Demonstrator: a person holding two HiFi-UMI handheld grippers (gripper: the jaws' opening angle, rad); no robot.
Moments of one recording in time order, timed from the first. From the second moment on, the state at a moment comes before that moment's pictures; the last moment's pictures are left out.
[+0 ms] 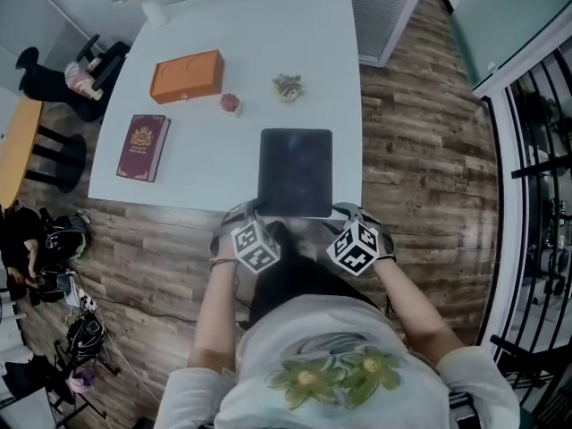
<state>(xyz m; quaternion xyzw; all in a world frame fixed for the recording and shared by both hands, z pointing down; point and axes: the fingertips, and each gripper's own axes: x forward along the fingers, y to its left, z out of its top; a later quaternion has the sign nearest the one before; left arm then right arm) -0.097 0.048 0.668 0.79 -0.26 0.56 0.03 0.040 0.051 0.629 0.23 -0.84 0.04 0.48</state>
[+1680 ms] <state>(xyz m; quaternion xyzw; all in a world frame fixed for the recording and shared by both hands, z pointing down) -0.104 0.052 0.677 0.80 -0.23 0.53 0.13 0.037 0.048 0.674 0.15 -0.81 -0.02 0.57</state>
